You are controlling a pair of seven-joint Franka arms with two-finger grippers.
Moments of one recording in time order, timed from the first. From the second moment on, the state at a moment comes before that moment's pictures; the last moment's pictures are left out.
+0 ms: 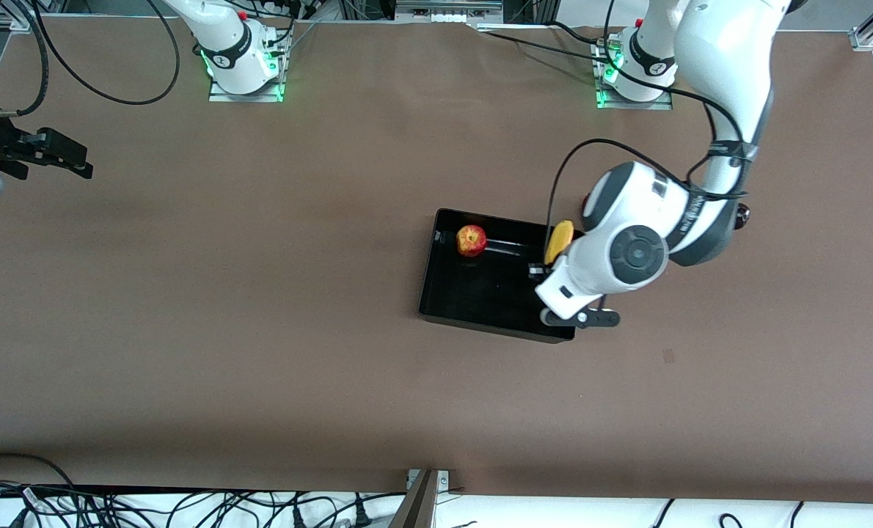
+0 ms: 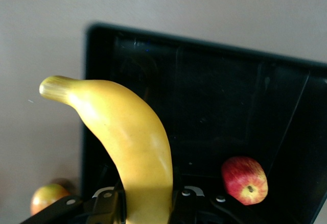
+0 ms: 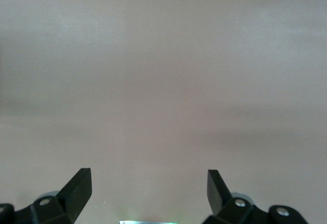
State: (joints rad) left arm -0.28 0.64 -0.18 -1.40 -0.06 1.84 -0.43; right arm -0.04 0.02 0.01 -1.59 -0.02 1.54 -0.05
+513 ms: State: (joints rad) left arm -0.33 0.76 -0.21 -1.41 -0.06 1.90 -0.43; right arm -0.04 0.02 0.02 -1.59 -0.02 1.54 -0.05
